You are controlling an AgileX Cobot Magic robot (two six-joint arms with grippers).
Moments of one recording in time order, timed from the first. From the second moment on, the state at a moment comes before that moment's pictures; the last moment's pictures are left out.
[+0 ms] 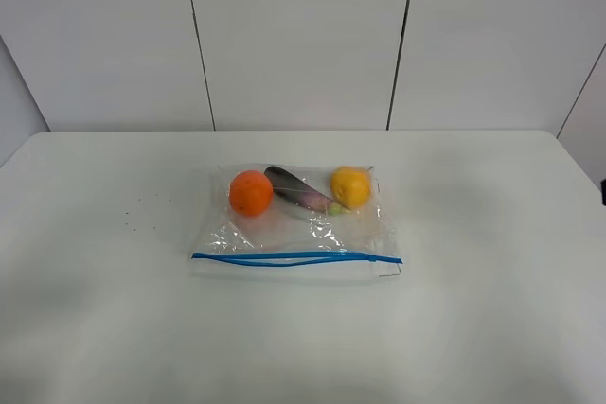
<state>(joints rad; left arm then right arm) -0.02 0.00 -0.49 -0.02 1.06 0.03 -0.03 0.83 -0.90 0.11 1.03 0.02</state>
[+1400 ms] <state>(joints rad) -0.02 0.00 -0.49 -0.02 1.06 0.03 -0.03 2.06 -0.96 1.31 0.86 -1.15</state>
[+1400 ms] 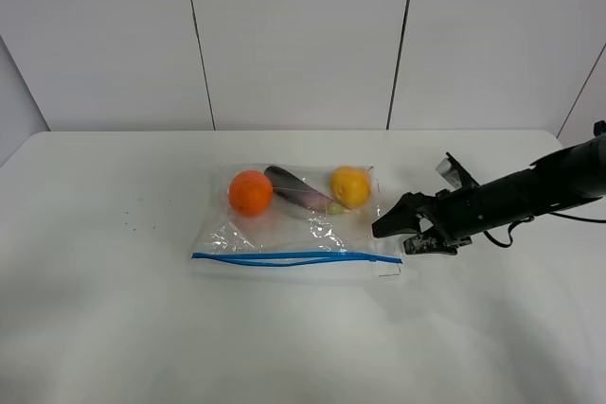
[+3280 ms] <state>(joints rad) -0.02 0.00 -0.49 -0.02 1.06 0.03 -0.03 2.18 -0.99 1.41 1.14 -1.25</state>
